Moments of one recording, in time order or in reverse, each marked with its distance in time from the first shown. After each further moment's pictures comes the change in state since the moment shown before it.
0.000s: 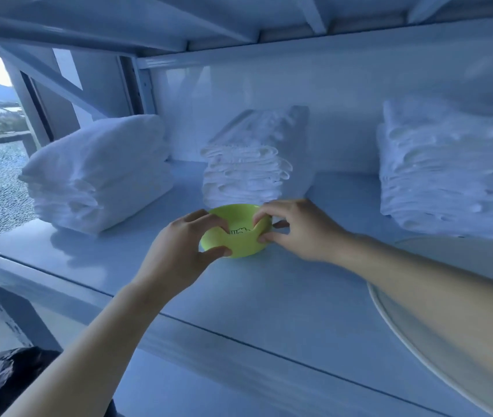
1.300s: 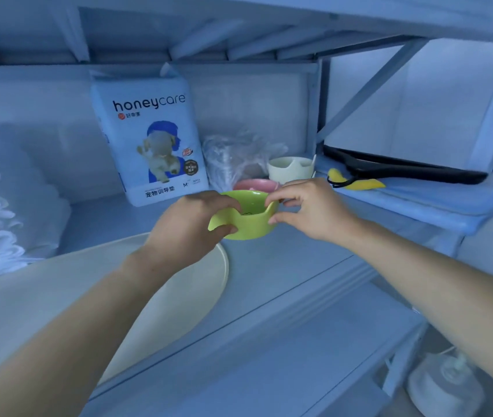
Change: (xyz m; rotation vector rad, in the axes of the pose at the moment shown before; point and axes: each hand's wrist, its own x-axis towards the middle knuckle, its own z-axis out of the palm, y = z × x) left_hand 0.021 0.619 0.203 -0.430 -0.203 0.852; right_hand -0.550 0.069 -0.400 -0.503 0.610 0.604
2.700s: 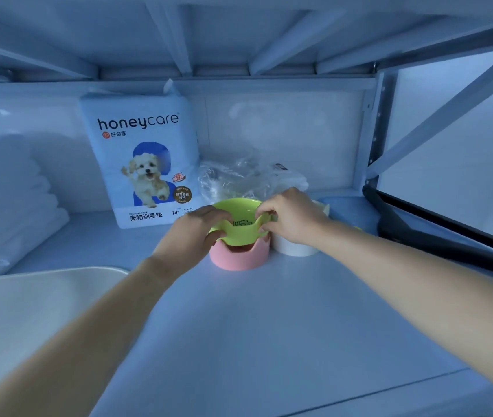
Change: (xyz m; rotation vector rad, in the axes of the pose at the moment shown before) left_hand 0.146 -0.032 0.126 0.236 0.108 -0.248; right_hand 0.149 0.180 -0.003 -0.210 -0.286 -0.194
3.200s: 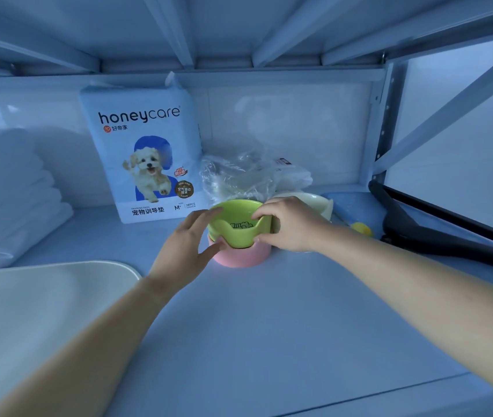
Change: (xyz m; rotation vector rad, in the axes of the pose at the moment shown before) left_hand -0.030 -0.009 0.023 -0.150 0.046 -0.166; right_hand -0.009 0.008 0.020 0.140 -0.069 -0.056
